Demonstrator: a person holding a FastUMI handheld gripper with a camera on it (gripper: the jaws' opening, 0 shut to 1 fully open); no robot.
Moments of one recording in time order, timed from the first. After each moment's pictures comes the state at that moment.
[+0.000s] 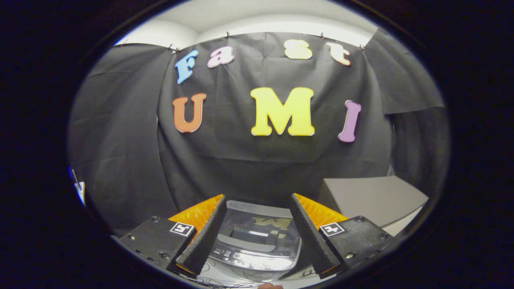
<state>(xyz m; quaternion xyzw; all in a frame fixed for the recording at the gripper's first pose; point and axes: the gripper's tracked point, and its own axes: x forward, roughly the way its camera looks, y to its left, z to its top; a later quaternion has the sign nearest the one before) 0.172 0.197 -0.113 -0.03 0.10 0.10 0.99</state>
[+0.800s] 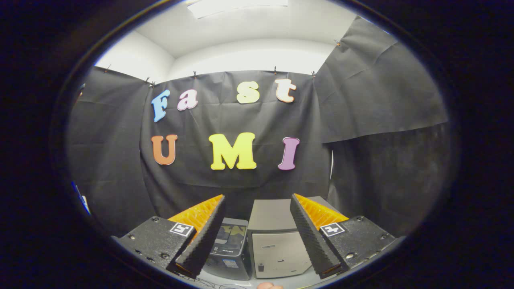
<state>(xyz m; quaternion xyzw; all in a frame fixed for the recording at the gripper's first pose) -0.019 0.001 0.017 0.01 0.02 0.00 1.00</state>
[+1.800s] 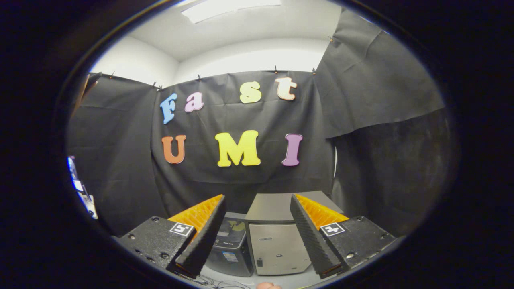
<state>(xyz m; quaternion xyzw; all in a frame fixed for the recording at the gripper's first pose) -0.047 -0.037 0.006 0.02 0.03 0.05 1.00</state>
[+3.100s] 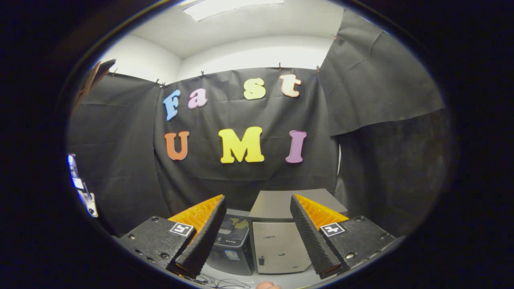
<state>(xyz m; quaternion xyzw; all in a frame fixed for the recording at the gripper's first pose) -0.044 -0.033 0.001 0.02 0.05 0.06 1.00</state>
